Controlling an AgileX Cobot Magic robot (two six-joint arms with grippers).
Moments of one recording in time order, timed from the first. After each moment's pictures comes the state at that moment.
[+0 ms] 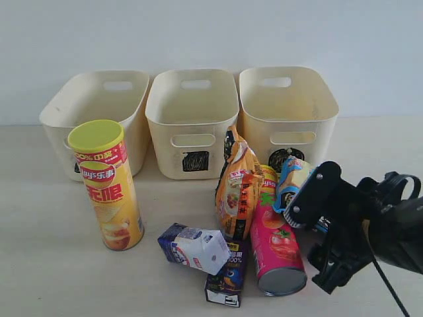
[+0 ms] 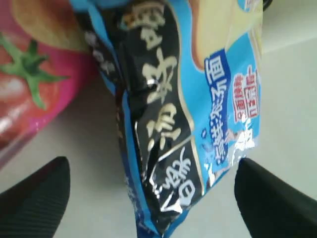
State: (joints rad) left arm -0.05 0.00 0.00 -0.11 0.31 0.03; right arm 0.62 1.54 -0.53 -1.74 0.37 1.31
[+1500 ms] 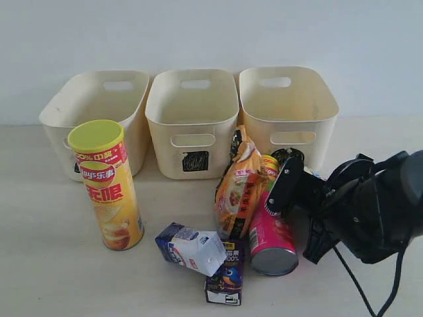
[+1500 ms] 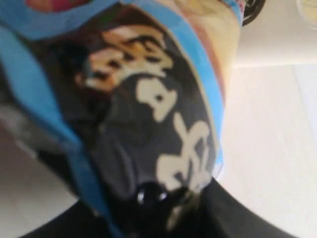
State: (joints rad) left arm -0.05 0.00 0.00 -0.11 0.31 0.03; right arm 0.60 1.86 -0.75 -1.76 0.58 1.21
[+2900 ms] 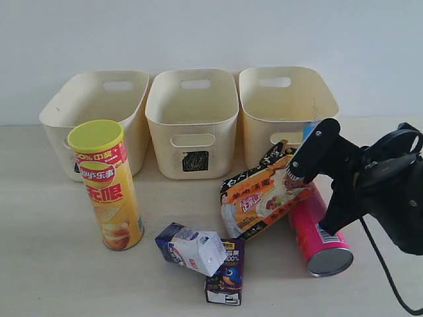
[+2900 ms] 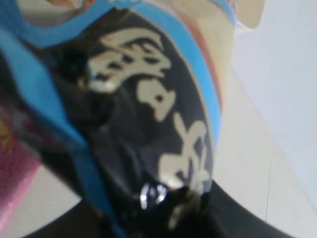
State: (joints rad) left arm -0.05 0.00 0.00 -0.11 0.31 0.03; right arm 0.60 1.62 -0.69 -1.70 0.65 1.21
